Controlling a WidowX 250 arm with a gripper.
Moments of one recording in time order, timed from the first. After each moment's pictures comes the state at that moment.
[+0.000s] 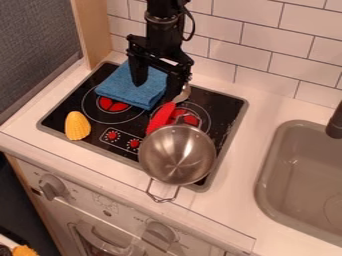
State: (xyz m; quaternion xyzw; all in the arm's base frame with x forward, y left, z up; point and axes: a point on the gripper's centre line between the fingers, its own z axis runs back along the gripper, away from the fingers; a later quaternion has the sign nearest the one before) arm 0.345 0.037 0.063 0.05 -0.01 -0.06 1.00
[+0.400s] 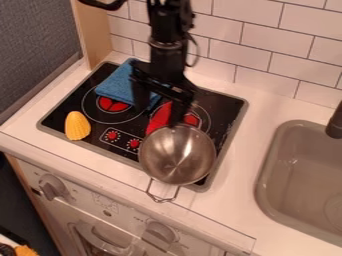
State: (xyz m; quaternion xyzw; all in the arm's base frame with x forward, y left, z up) arm 0.311 0.002 0.052 0.02 0.02 -0.09 1.00
